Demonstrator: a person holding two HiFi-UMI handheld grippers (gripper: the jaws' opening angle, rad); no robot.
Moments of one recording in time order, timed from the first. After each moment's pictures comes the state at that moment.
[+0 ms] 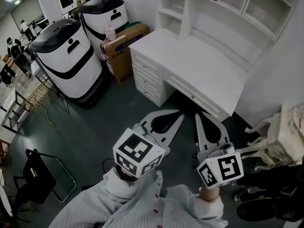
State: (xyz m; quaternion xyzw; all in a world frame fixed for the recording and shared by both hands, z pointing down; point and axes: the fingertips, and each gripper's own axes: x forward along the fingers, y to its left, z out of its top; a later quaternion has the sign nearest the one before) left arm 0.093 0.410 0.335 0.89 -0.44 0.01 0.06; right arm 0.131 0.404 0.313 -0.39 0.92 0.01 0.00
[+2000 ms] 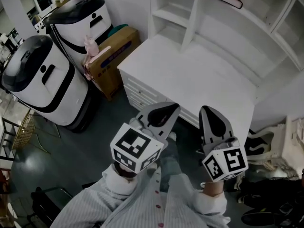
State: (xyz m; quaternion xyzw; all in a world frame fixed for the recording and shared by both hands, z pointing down) left arm -0.073 0.087 0.354 0.91 -0.41 0.02 0.08; right arm -0.005 0.080 0.340 -0.45 0.89 -0.02 -0.03
